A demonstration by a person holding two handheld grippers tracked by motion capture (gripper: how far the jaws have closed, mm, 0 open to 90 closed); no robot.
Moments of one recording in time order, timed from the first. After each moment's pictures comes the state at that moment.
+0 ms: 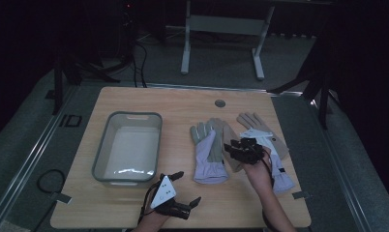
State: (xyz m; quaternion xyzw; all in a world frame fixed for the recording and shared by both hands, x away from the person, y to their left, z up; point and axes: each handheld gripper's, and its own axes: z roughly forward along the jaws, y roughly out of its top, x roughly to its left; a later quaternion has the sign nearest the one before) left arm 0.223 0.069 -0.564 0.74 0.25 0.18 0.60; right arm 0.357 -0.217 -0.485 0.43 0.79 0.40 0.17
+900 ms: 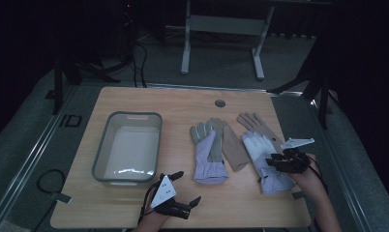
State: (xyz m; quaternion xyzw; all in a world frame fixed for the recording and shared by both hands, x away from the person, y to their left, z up) left arm 0.224 0.069 -0.564 0.74 0.26 0.18 0.60; right arm 0.349 -0.356 -0.497 0.40 0.86 0.29 0.14
